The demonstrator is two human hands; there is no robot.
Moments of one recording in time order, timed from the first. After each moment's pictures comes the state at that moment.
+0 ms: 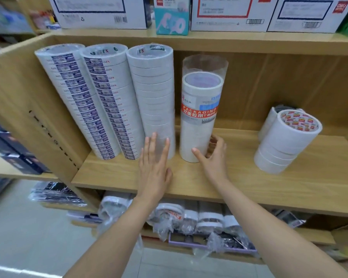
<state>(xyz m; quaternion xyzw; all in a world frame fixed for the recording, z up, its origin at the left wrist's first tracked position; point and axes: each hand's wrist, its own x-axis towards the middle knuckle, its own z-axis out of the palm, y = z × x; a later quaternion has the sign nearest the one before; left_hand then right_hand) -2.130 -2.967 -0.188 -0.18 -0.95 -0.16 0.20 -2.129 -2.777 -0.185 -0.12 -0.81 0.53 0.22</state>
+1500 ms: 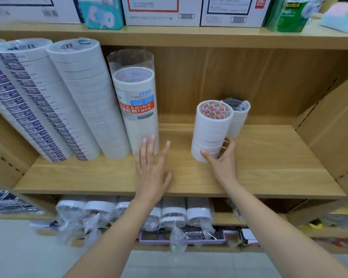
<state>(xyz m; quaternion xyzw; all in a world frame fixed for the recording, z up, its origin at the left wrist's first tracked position) -2.092 -2.848 -0.197 -0.23 -0.94 -0.16 0.20 -2.064 -2.631 -0.190 -0.21 -0.79 0.52 0.24</state>
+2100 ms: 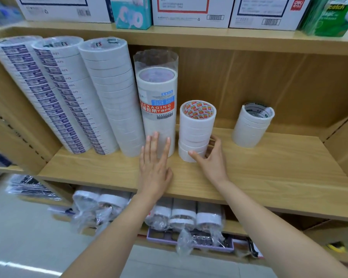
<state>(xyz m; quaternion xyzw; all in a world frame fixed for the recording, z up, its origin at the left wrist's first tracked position) -2.104 -2.870 -0.195 -0.18 -0.96 -0.13 0.18 -2.108 -2.680 -0.194 -0.10 -0.82 0.53 0.19</state>
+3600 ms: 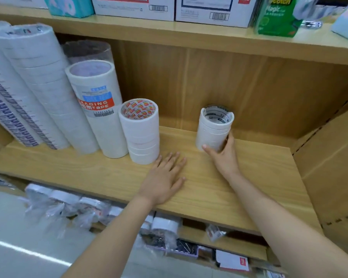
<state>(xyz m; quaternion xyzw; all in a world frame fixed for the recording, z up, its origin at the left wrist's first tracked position) -2.100 -2.716 -0.213 -0.30 -0.95 -0.11 -0.01 -2.126 -2.493 -0.196 -0.13 -0.82 0.53 0.16</state>
